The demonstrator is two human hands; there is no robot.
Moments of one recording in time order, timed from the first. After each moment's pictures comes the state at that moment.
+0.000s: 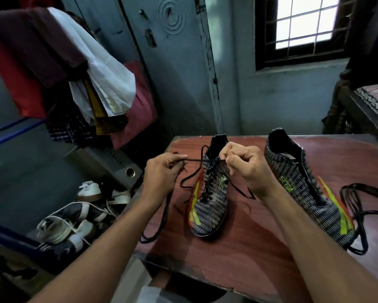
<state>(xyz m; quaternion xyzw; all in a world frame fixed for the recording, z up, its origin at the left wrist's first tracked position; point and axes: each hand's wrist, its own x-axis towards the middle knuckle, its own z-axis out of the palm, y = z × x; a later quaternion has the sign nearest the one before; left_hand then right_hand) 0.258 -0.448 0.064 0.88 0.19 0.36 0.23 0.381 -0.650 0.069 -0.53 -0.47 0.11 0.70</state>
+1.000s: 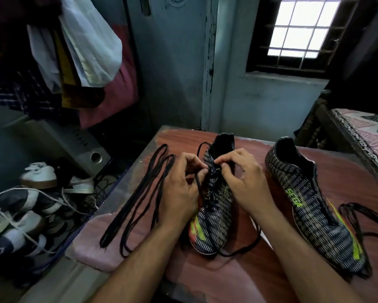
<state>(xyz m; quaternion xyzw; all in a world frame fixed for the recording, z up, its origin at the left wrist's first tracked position) 0.272 -0.493 0.022 0.77 0.12 0.41 0.48 0.381 -0.617 0.036 -0.76 -0.41 -0.09 0.50</state>
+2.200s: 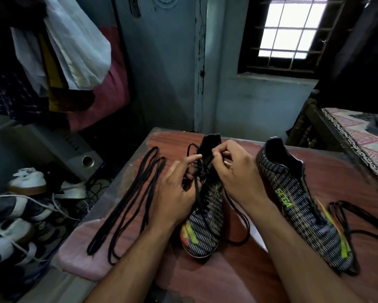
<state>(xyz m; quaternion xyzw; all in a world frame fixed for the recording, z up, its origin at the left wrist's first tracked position) 0.280 -0.487 0.013 0.84 0.11 0.36 0.40 0.389 -0.611 0.053 -0.76 -0.39 -0.13 0.49</state>
